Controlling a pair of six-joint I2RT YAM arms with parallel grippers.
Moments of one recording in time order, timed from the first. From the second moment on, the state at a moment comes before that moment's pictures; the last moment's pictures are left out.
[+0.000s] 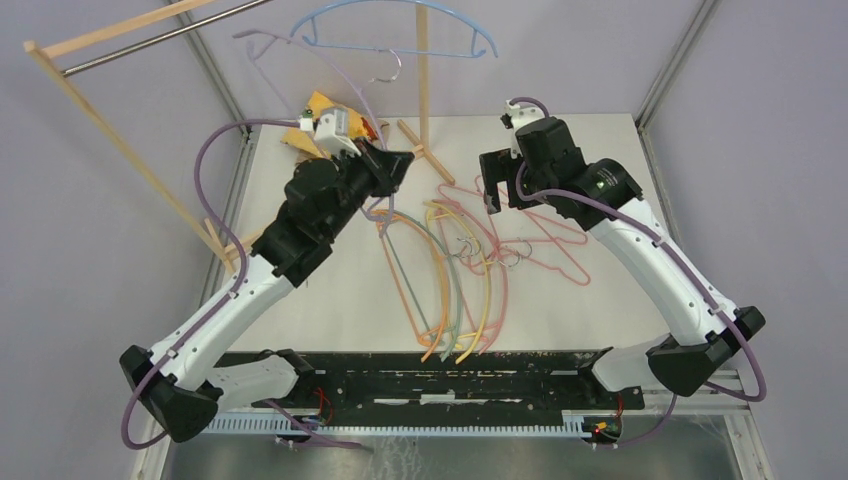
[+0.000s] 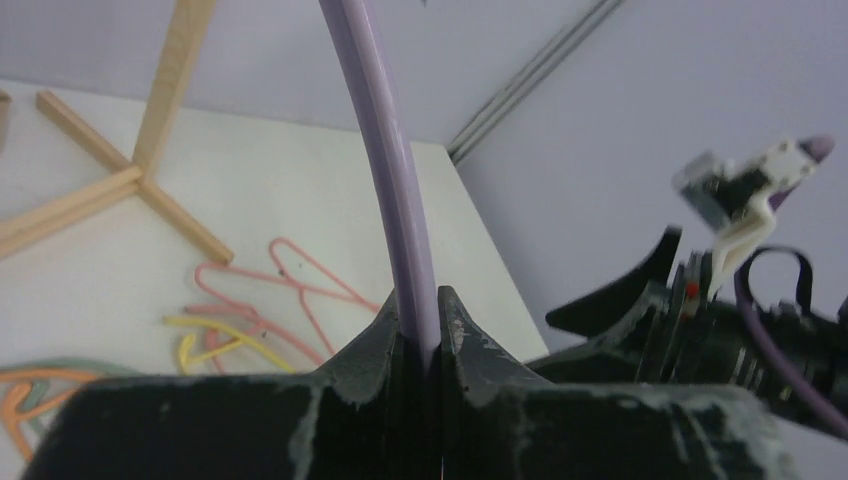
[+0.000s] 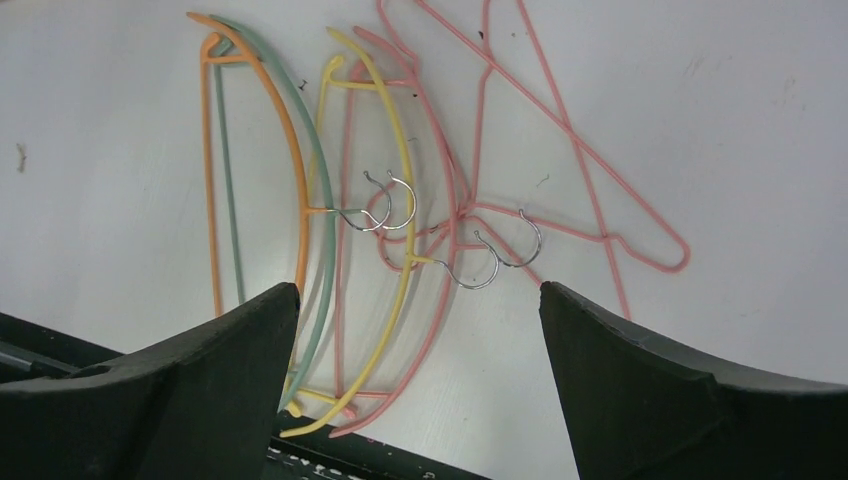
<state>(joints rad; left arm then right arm) -0.70 1.09 1.14 -0.08 -0.20 -0.62 0.62 1.39 1.66 -0.99 0.20 0.25</state>
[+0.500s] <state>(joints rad) -0.49 1.38 1.44 0.02 -0.04 -0.62 0.61 1.46 1.77 -0.99 0.28 0.17</state>
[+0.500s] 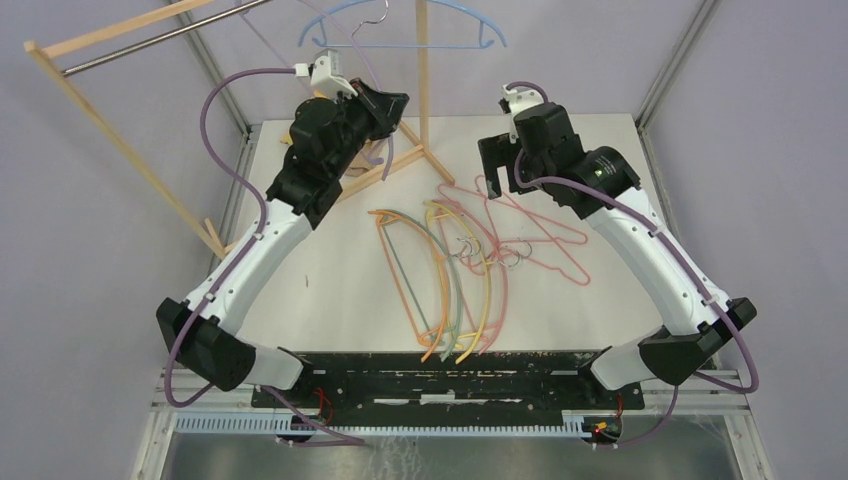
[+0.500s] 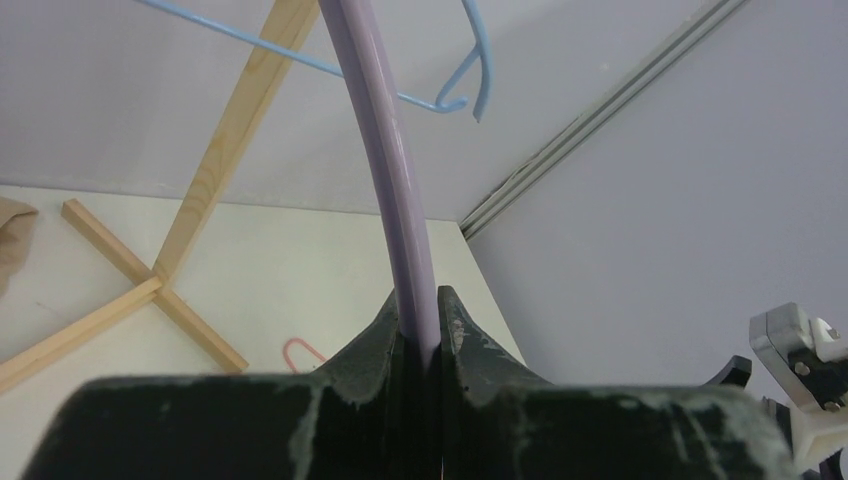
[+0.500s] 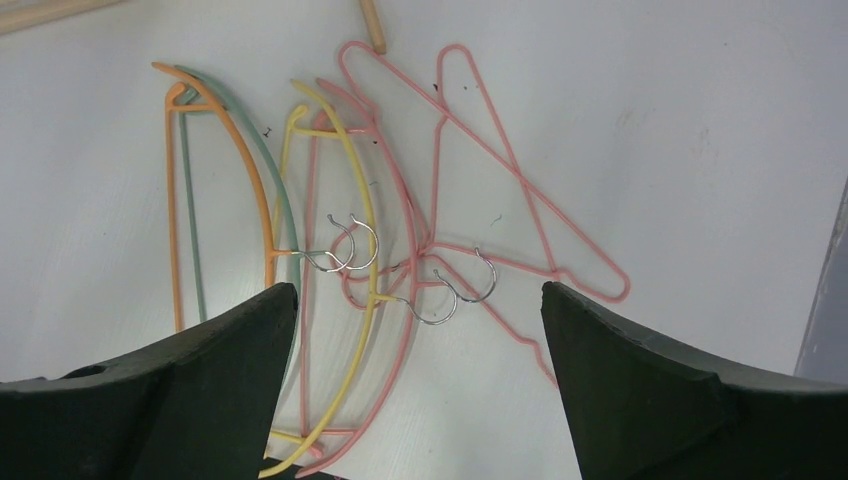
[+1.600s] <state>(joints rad) -0.40 1.77 1.85 0.02 0.01 -0.79 0.48 1.54 1.82 -0.99 0.22 0.15</state>
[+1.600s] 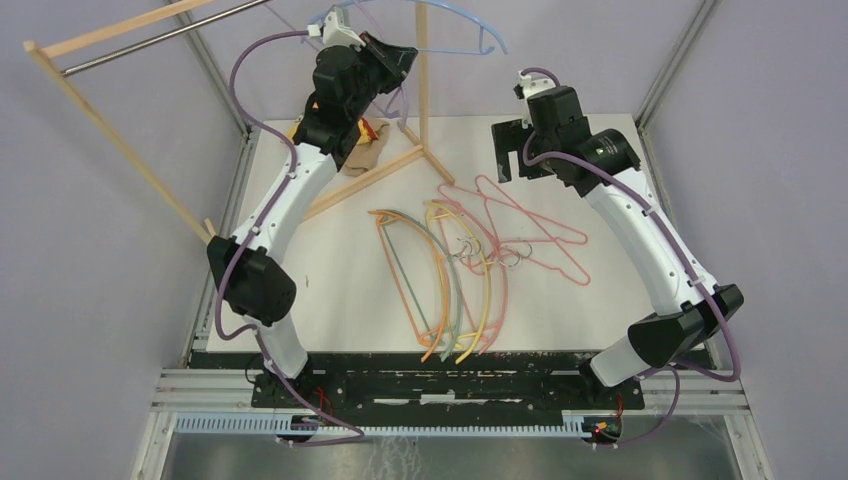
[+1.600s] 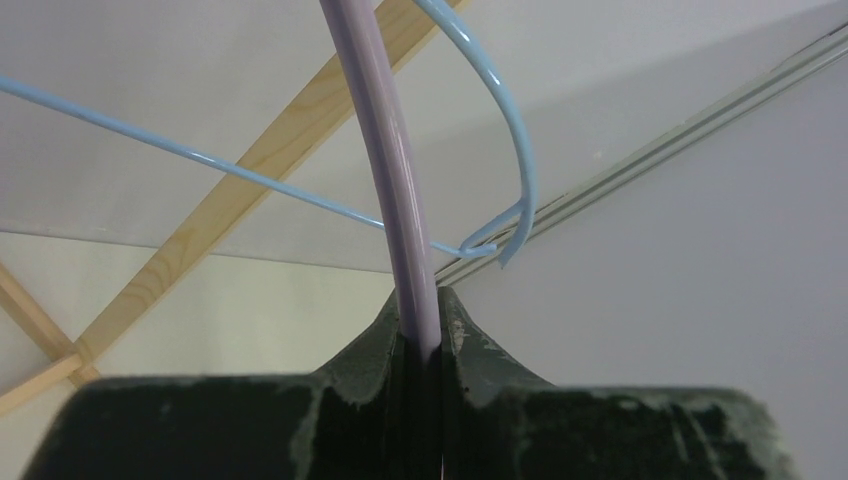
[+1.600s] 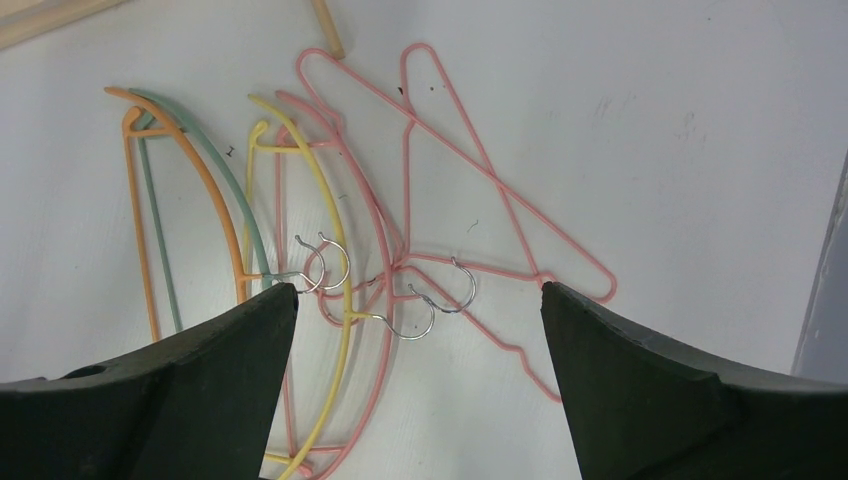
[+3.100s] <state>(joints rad) -0.39 1.19 1.22 -0.37 0.05 -0.64 0.57 1.83 1.41 -0.79 -0.43 0.22</state>
